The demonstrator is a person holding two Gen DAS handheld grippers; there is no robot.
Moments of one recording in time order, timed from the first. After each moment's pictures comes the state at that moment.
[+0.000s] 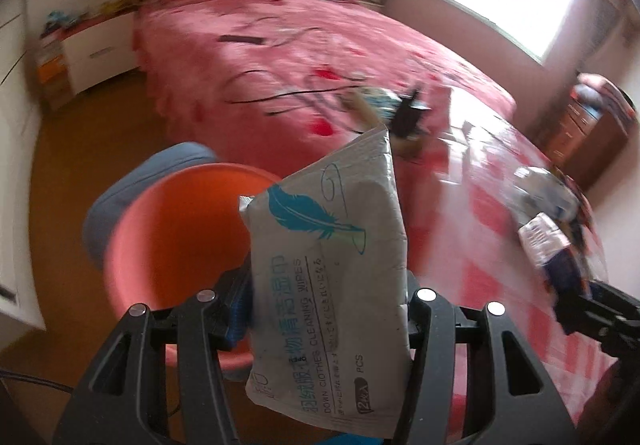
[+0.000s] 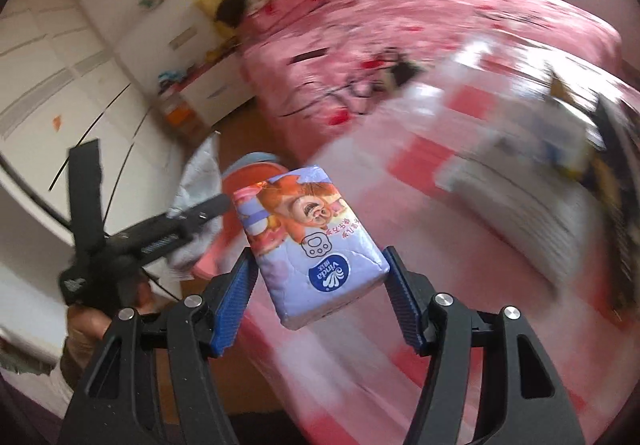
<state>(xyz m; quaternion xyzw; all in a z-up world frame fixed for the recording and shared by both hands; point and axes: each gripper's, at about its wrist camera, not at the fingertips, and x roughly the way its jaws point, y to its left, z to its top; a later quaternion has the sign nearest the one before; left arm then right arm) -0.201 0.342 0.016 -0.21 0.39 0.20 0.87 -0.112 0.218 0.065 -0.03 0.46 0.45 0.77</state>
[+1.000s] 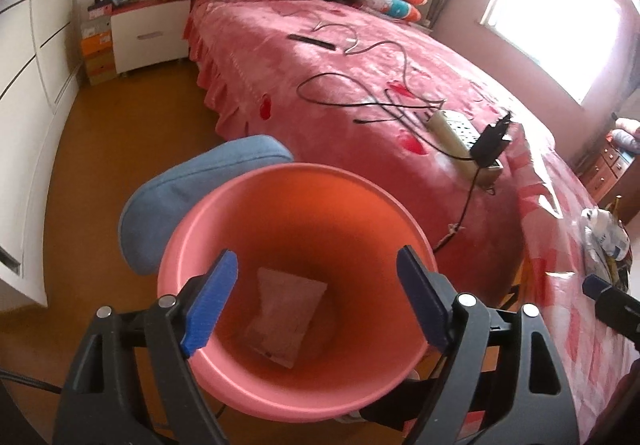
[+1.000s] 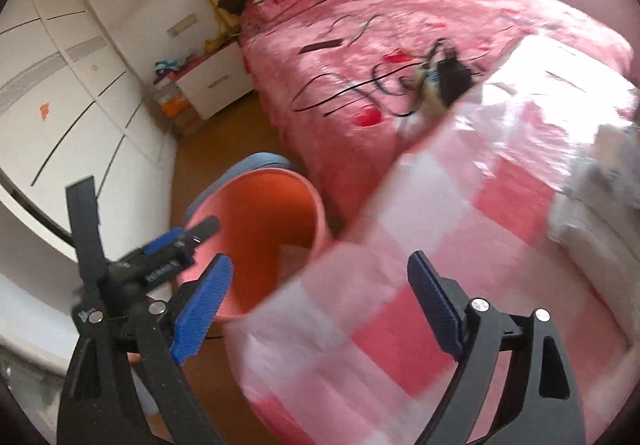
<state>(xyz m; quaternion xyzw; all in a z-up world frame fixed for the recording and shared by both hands) -0.225 0.404 -0.026 -0.24 0.36 0.26 0.87 -0.108 0.270 0.034 -0.04 0.45 0.41 0.79</state>
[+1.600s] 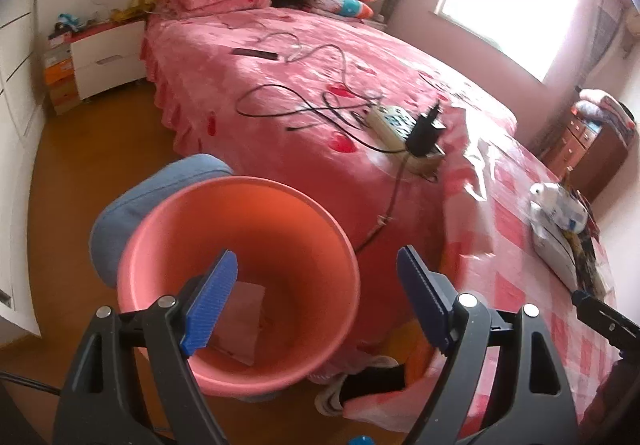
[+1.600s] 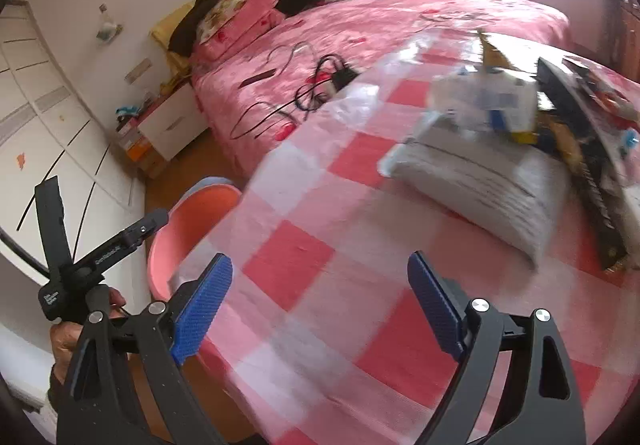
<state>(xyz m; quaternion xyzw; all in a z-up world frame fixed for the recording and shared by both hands) -0.210 0.356 0.008 -0.21 0.36 0.19 0.89 -0.112 0.157 0.038 0.02 0.44 0.33 0.84</state>
